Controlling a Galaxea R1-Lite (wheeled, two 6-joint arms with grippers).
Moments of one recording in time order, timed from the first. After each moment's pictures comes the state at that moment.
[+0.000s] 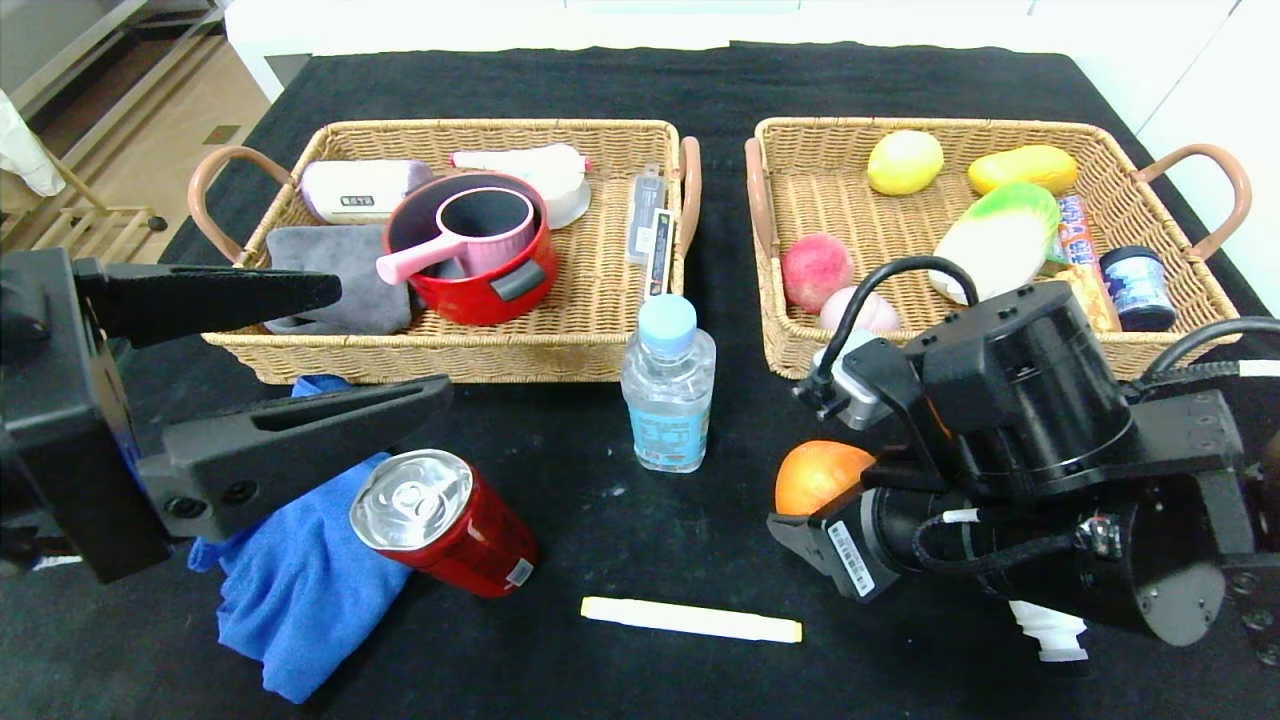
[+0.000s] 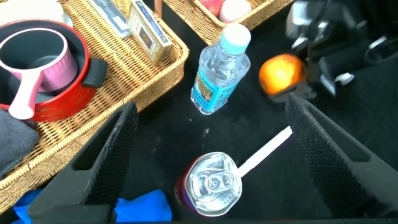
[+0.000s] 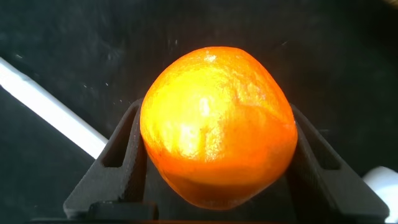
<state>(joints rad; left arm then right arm) -0.55 1.09 -0.97 -0.03 -0.15 0.18 0.81 1.66 -1.14 0.12 -0.31 0.05</state>
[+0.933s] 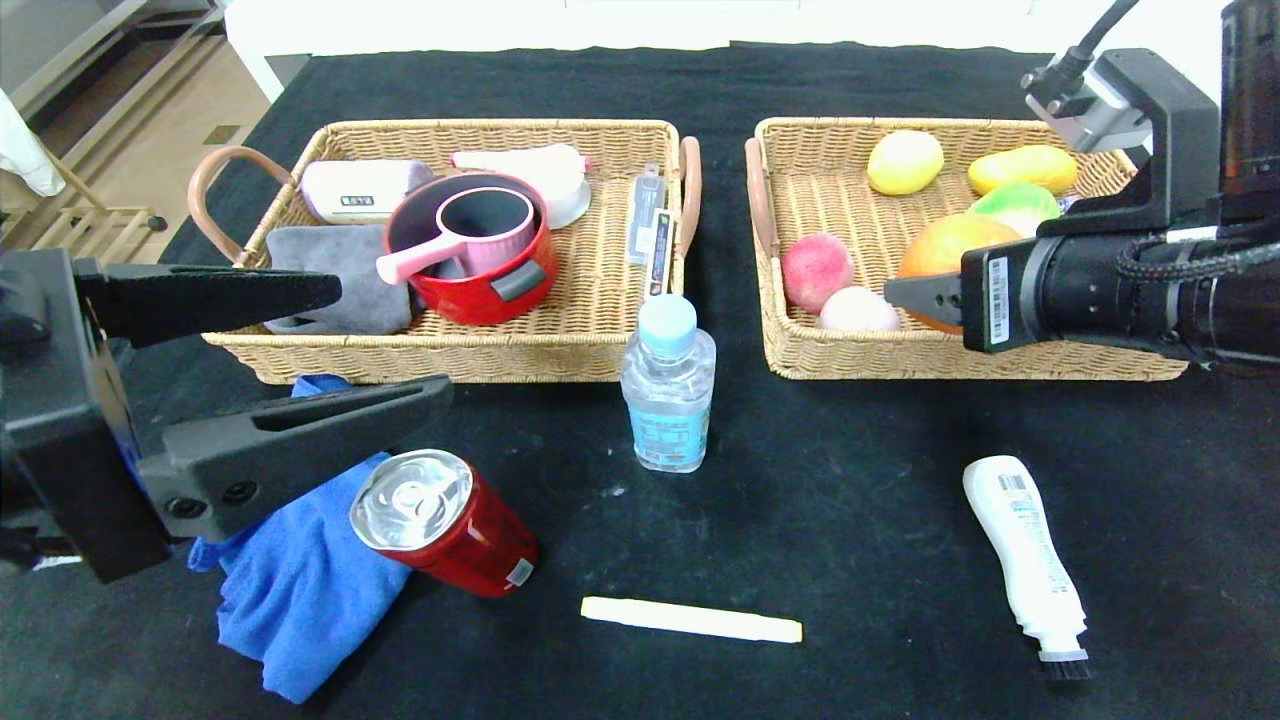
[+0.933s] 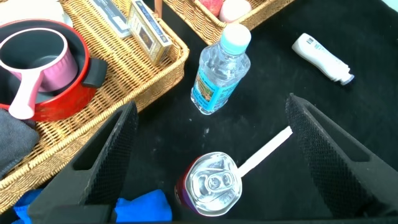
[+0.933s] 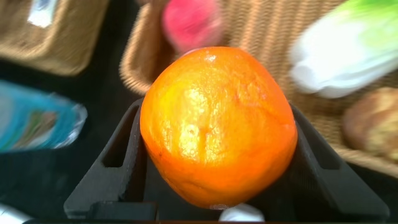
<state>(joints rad) -0.55 1.09 -0.97 -0.03 -0.15 0.18 0.57 1.56 -1.38 0.13 -0.31 0.03</state>
